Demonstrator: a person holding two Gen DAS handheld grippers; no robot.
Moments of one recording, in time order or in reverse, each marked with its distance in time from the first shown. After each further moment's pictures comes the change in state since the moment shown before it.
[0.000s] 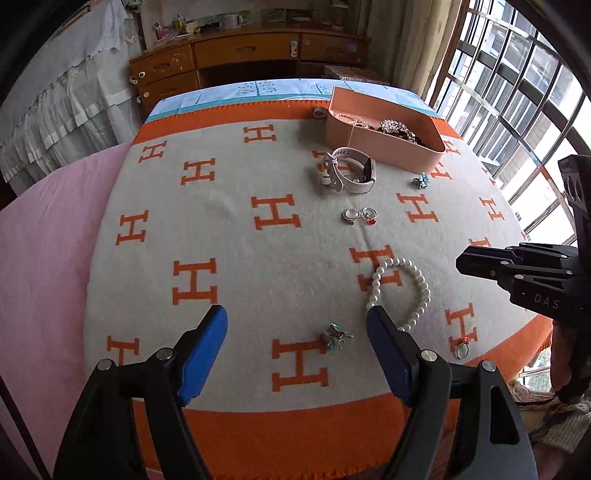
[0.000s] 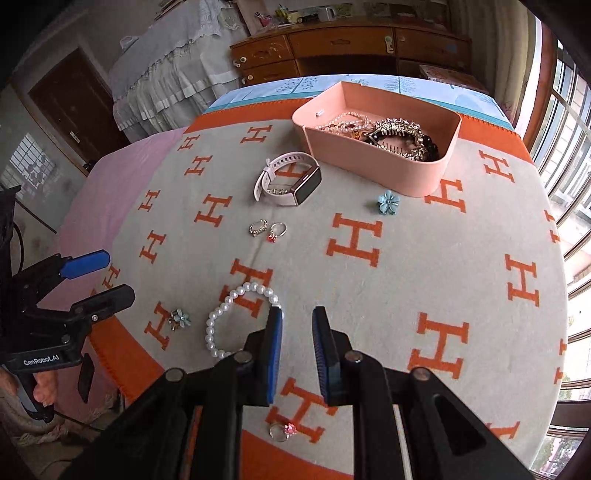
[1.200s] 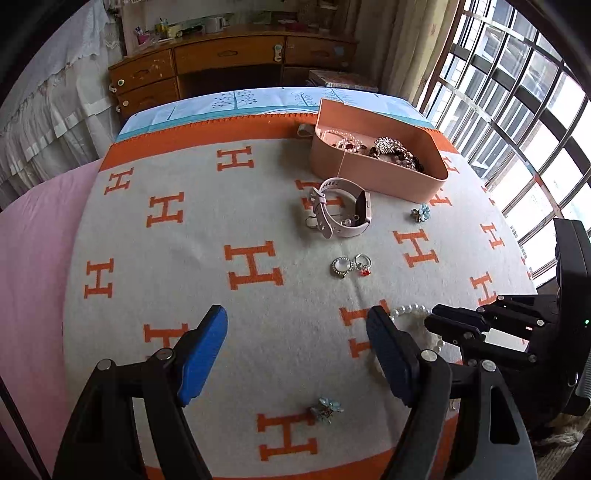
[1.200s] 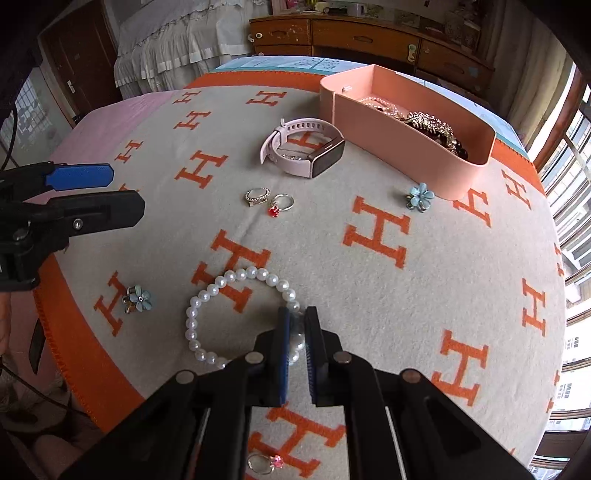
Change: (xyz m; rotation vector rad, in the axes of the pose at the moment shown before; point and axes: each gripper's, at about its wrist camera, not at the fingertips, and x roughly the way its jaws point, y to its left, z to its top) left arm 0.036 -0.013 0.063 0.038 -0.021 -0.051; right arm 0.043 0.020 -0.003 -0.145 0.022 -0.137
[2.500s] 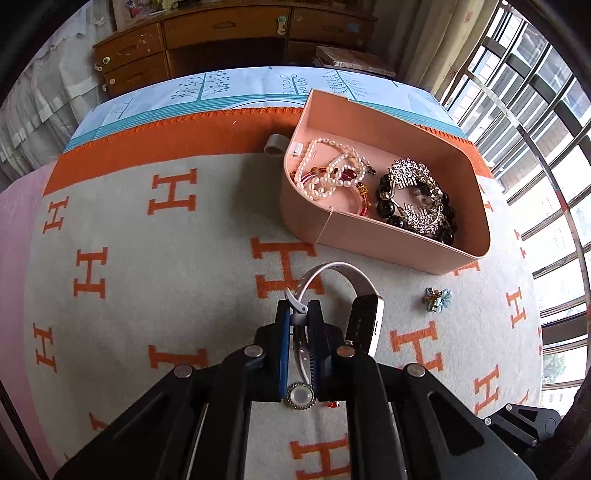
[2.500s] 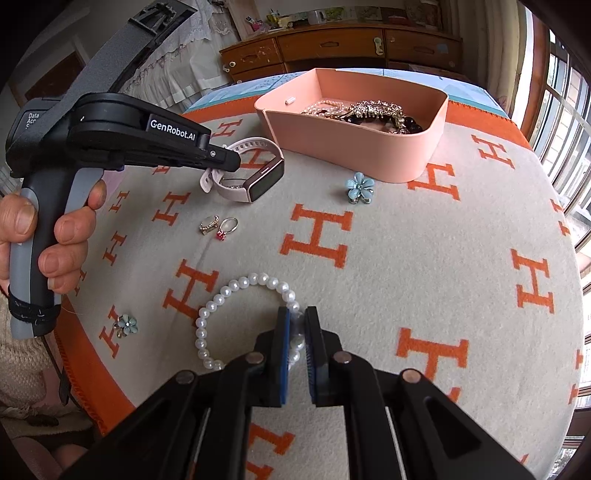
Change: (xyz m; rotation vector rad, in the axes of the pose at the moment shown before) left arm 0.099 -0.037 0.086 -0.065 0.116 0.002; right arm 0.000 -0.053 -0.007 0.148 -0.070 0.106
